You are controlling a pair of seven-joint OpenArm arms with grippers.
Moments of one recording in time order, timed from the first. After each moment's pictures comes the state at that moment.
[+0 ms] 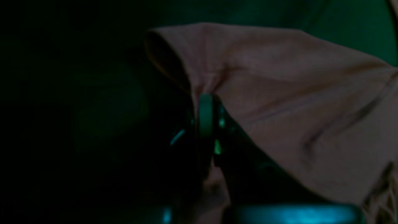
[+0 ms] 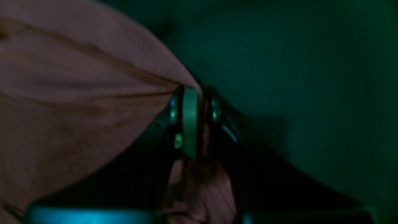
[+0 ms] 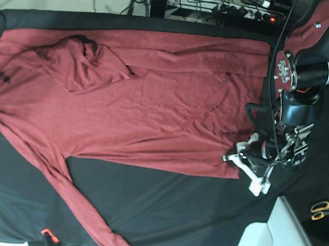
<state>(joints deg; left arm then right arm) -29.2 -13.4 -16.0 26.2 -13.0 -28.5 30.6 13.5 27.7 21.1 40.1 17.7 20.5 -24.4</state>
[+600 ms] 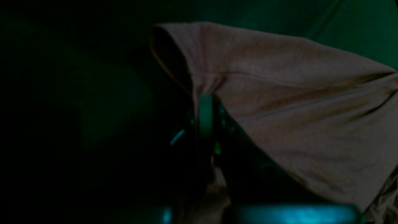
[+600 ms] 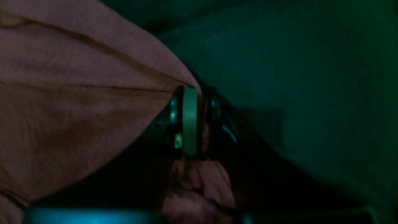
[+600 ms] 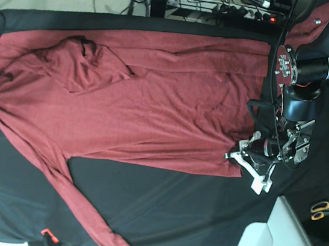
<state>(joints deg) -28.1 -13.4 -15.6 28.0 -13.2 -28.8 30.8 13.2 27.7 21.1 40.4 17.8 19.9 -30.6</state>
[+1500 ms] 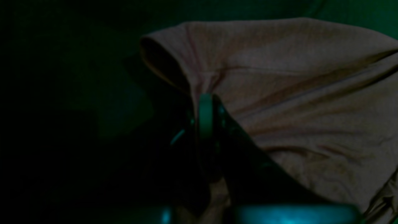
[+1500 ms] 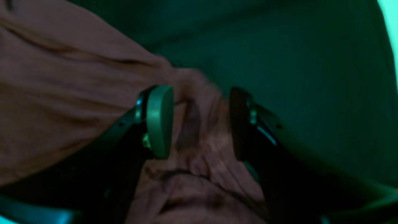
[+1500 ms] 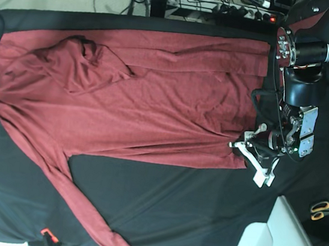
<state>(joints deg) -22.1 -13.4 -15.5 38.5 -13.2 -29.0 36.3 9.6 25.1 25.2 56.9 18.0 16.7 -40.1</state>
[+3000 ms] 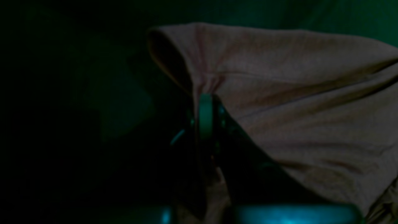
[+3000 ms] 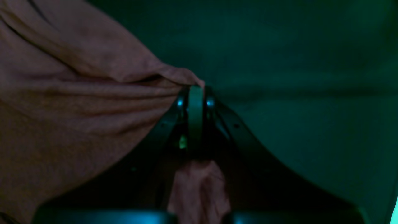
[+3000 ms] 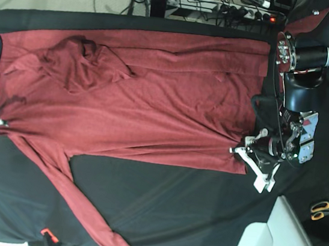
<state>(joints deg) -24.1 -13.5 -15.5 38.4 -12.3 -28.8 37.2 25.9 28.9 -3.4 30.4 17.9 16.9 -20.8</state>
